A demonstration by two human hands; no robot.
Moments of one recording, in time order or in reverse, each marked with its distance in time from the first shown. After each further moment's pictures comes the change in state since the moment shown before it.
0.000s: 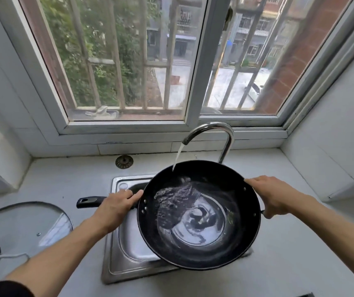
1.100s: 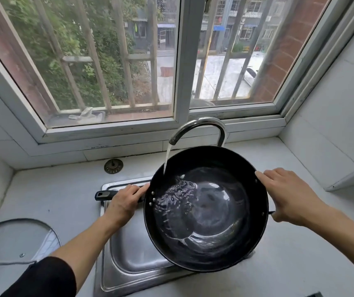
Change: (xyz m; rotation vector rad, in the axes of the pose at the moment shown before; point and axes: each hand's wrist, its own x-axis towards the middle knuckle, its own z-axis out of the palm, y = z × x) left_hand 0.074 0.006 0.053 -0.133 0.131 0.045; right_hand -0.026 0.013 0.010 -0.059 0.213 0.123
